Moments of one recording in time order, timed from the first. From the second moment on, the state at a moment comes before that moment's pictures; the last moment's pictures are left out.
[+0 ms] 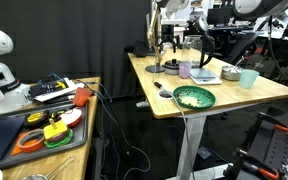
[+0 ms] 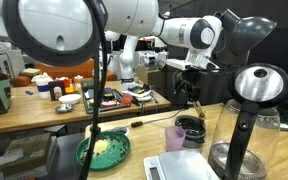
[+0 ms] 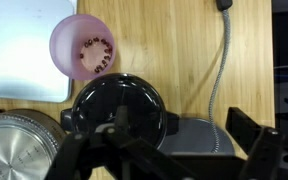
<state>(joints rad) -0.18 1.11 -0.10 -0.60 0.20 1.48 0.35</state>
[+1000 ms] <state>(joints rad) -0.08 0.99 -0.09 -0.98 0.21 1.95 0.49</state>
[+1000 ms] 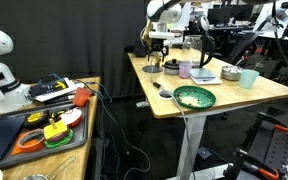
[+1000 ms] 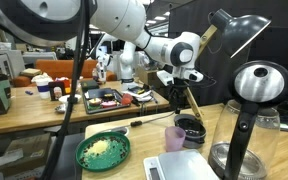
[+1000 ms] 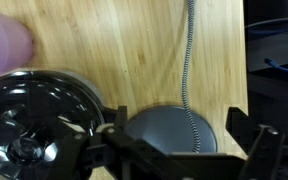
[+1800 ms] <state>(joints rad) -0.03 0.67 -0.05 -1.59 0.21 2.14 0.42</state>
